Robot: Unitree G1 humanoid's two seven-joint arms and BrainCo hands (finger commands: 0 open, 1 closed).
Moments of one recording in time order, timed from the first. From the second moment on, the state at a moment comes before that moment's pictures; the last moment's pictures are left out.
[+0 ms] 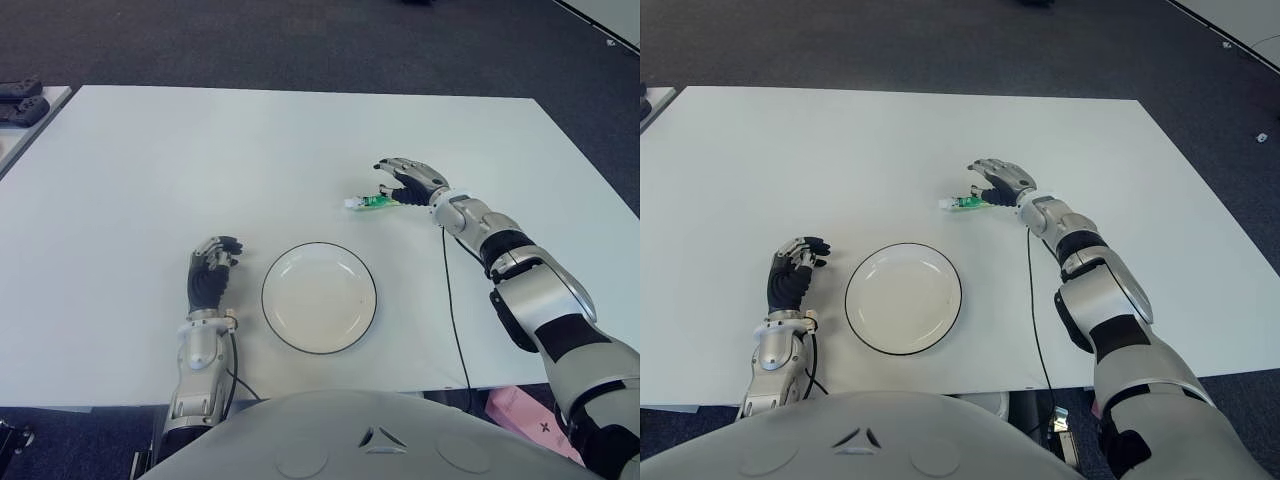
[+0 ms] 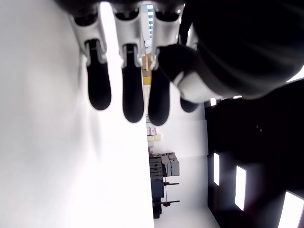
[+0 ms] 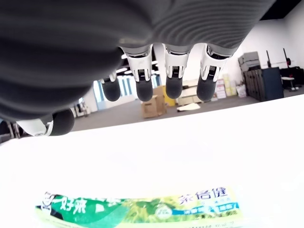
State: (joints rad) left arm 0.38 -0.05 0.06 0.08 0.10 -0.27 0.16; right arm -0.84 -0.42 0.57 1.28 -0.80 -0.54 -0.22
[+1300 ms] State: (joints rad) left arm 0.48 -0.06 0.06 0.02 0.11 -0.30 0.18; right arm -0.87 -0.29 0.75 1.37 -0.88 -0.33 -0.10
